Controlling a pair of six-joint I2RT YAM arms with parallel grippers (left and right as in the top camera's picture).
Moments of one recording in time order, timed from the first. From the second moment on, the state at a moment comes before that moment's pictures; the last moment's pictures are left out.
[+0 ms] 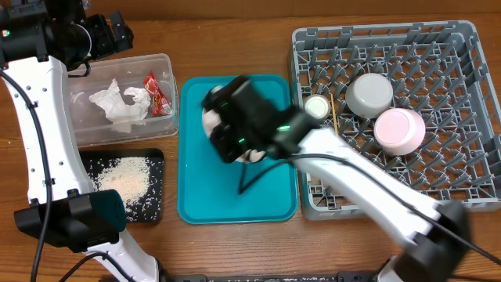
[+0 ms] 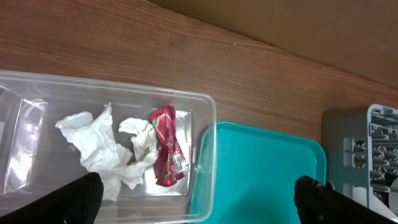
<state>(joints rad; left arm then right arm) 0.23 1.93 2.24 -1.25 0.26 -0.15 0.78 1.72 1.60 -0.78 -0.31 0.24</state>
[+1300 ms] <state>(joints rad) 0.23 1.93 2.24 -1.25 0.26 -0.16 -0.11 1.78 1.60 -0.44 -1.14 0.32</state>
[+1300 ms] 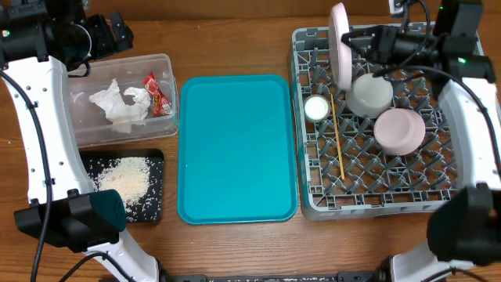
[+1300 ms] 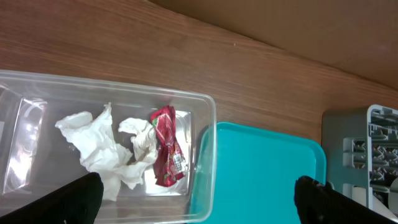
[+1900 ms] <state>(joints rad) 0.23 1.93 2.24 -1.25 0.26 -0.16 -0.13 1.94 1.60 -0.36 -1.13 0.38</state>
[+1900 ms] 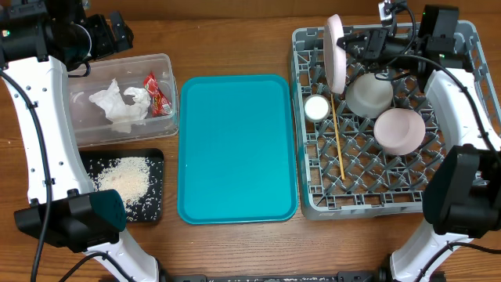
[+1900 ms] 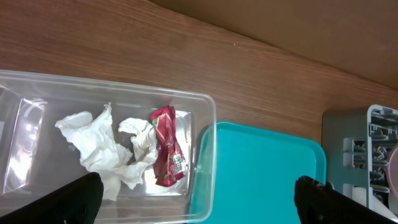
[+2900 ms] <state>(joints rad) 0.23 1.93 2.24 -1.25 0.26 -0.16 -0.14 1.94 1.60 -0.40 -0.87 0.32</state>
